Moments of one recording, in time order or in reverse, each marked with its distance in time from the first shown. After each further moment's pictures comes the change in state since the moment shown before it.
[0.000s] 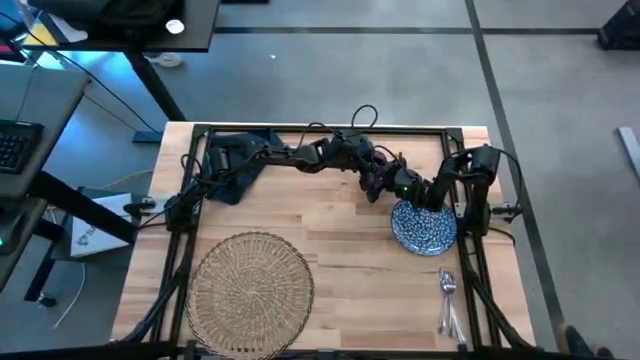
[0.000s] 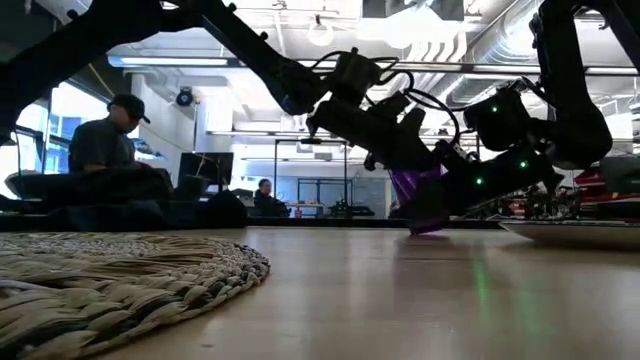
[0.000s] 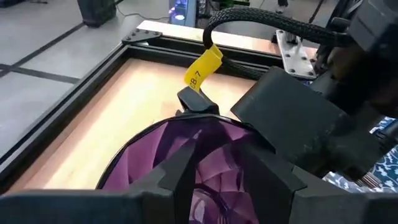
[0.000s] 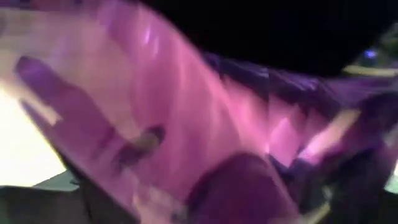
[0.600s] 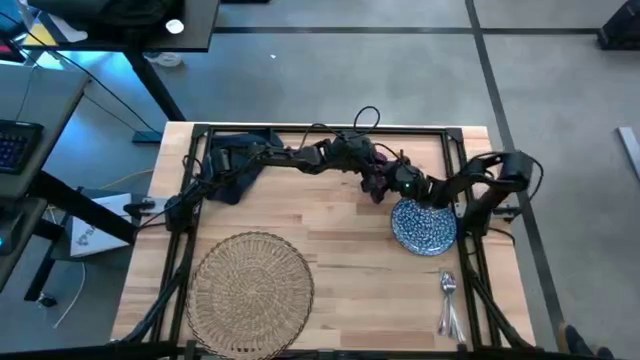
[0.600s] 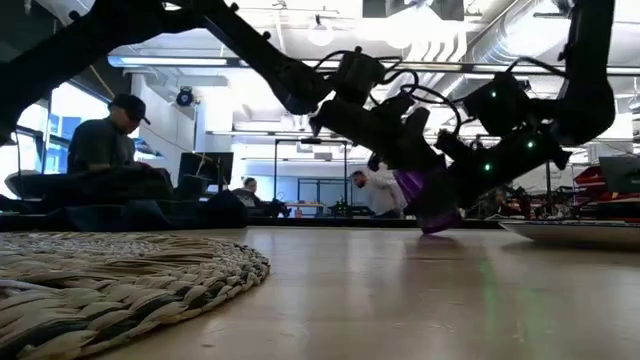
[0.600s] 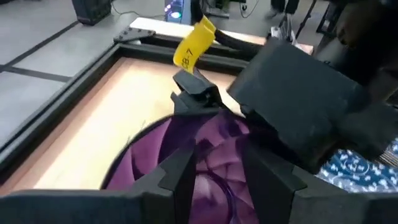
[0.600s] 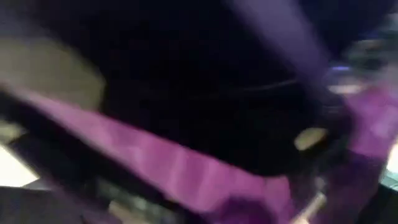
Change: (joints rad) left arm -0.001 0.005 0.041 -0.007 0.002 0.005; right arm 0.001 -0.285 -0.004 -0.401 -0.049 -0.003
